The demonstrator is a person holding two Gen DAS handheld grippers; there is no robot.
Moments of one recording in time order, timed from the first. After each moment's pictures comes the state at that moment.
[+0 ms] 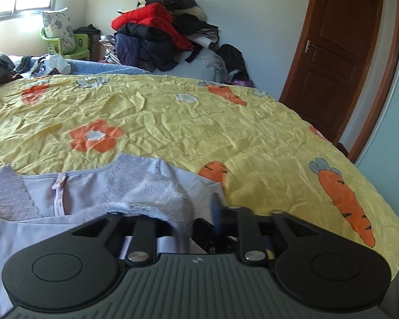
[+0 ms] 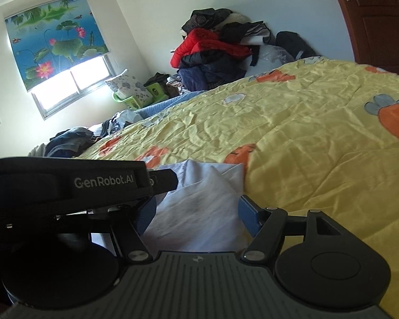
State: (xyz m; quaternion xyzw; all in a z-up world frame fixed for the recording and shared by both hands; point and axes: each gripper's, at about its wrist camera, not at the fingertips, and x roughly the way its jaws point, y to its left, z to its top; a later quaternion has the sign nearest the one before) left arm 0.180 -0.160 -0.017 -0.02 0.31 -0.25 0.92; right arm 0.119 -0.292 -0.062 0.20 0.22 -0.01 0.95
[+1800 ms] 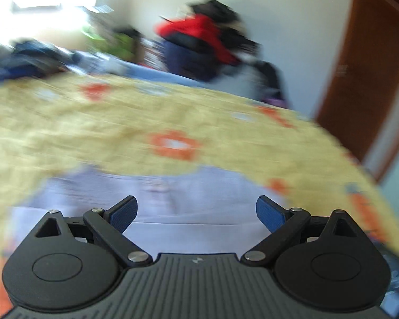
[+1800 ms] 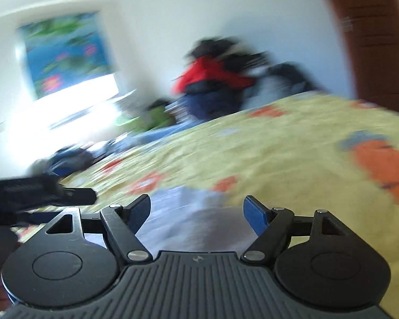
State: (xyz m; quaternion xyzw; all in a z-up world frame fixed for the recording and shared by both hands) left arm 0.173 -0.050 -0.004 -0.04 0.29 -0.14 0.94; right arm 0.091 -0.306 -0.051 0.18 0.17 0.03 0.97
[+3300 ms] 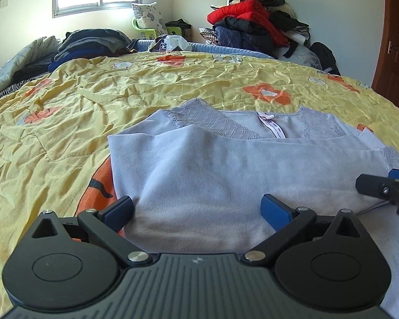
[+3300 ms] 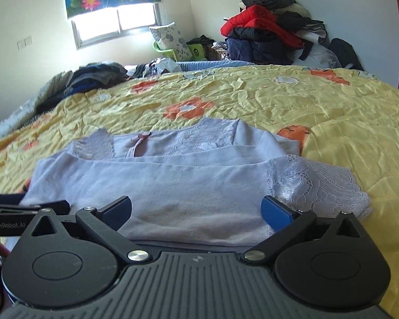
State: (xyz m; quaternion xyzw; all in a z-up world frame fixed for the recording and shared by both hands) left arm 0.139 0.019 -0.074 0.00 0.32 -0.04 0.95; right arm 0.142 -0.243 -0.080 0.05 0.29 0.07 0.95
